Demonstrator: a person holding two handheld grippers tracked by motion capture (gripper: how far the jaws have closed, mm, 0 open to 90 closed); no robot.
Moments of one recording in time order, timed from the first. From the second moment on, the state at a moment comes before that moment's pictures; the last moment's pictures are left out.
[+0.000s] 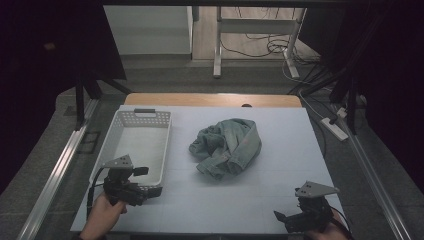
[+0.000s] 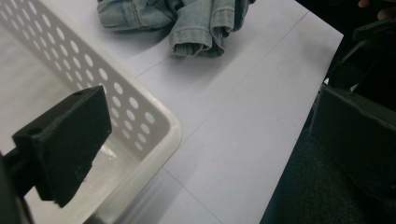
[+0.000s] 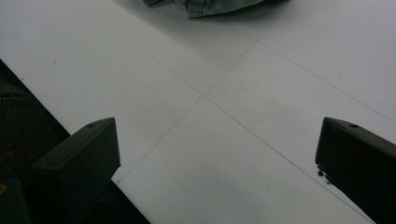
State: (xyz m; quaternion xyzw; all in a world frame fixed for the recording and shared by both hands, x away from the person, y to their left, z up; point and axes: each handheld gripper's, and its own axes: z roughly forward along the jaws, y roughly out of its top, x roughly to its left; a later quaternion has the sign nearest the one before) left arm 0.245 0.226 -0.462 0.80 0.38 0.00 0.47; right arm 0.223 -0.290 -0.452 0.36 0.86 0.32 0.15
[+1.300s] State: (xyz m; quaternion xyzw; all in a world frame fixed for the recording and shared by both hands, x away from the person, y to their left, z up) left arm 0.213 0.263 -0.469 0.78 0.42 0.01 0.47; right arm 0.223 -0.290 -0.452 0.36 0.86 0.32 0.15
